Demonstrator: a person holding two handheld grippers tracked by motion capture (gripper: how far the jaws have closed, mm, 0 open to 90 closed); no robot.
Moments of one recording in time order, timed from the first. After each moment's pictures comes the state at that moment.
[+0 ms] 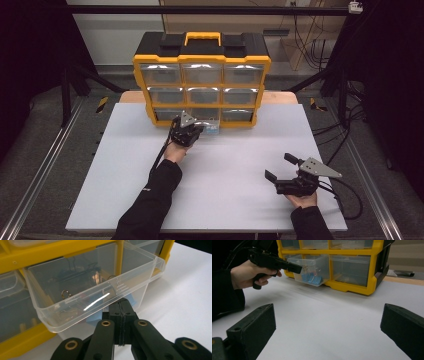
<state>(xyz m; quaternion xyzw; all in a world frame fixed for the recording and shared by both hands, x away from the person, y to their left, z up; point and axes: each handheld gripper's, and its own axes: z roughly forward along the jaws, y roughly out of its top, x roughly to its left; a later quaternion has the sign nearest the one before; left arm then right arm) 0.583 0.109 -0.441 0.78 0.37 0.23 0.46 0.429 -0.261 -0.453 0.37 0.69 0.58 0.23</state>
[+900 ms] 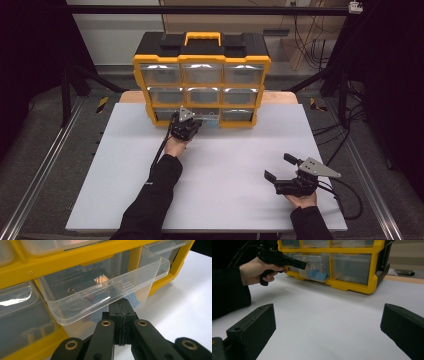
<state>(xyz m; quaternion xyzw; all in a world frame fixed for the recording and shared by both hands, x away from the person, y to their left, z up) 0.605 0.114 -0.442 0.77 0.37 0.24 0.45 0.430 -0.260 -0.454 0.37 0.69 0.58 0.23</state>
